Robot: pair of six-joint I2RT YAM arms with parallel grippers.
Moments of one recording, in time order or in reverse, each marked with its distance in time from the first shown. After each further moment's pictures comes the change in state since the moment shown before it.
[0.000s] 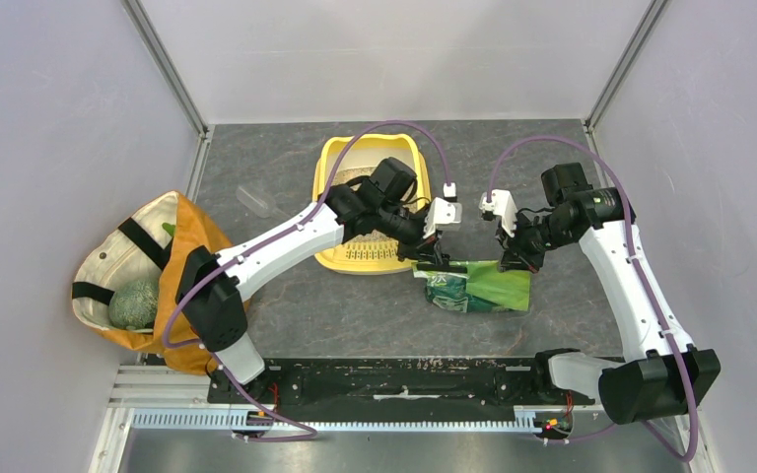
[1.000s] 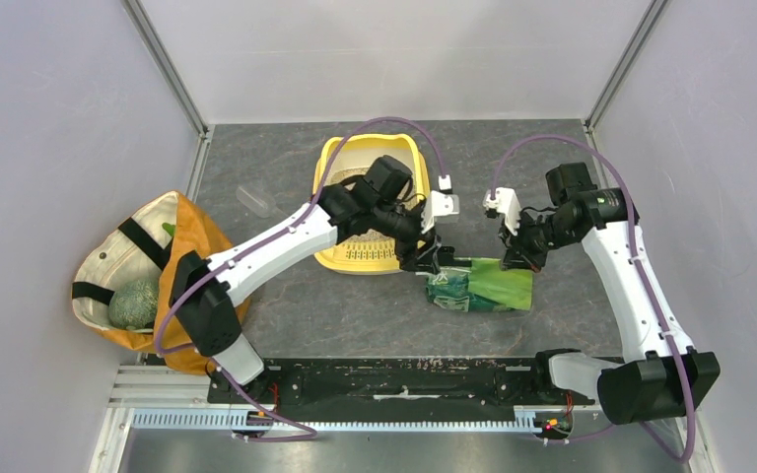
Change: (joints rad) left arm 0.000 -0.024 -0.005 0.002 -0.050 -0.113; right arm -0.018 -0.004 0.000 0.001 -0.001 0.008
